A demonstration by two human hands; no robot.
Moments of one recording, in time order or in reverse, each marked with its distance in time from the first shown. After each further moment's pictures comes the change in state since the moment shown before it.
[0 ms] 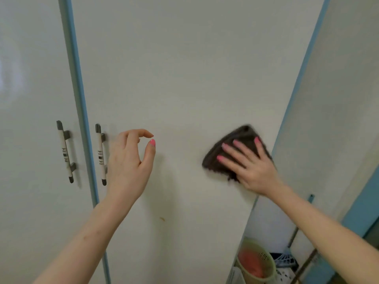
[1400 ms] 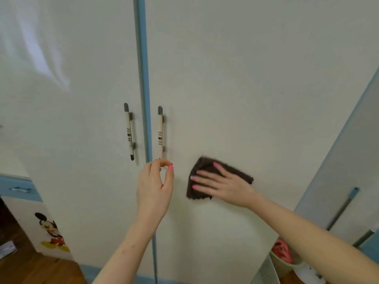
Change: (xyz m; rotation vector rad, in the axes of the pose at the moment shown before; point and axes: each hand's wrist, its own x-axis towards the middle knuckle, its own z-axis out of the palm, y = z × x) left_hand -0.060 -0.101 -0.030 0.002 -0.092 -0.235; right_hand 0.056 -0.175 0.055 0.109 -0.118 -0.371
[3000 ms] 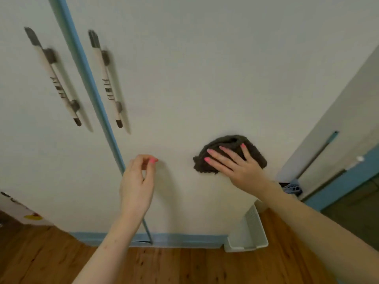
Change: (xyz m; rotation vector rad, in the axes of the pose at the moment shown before) left_hand -0.031 -0.067 0.067 -0.004 -0.201 -0.129; right_hand -0.100 -0.054 0.017 -0.025 -0.116 0.332
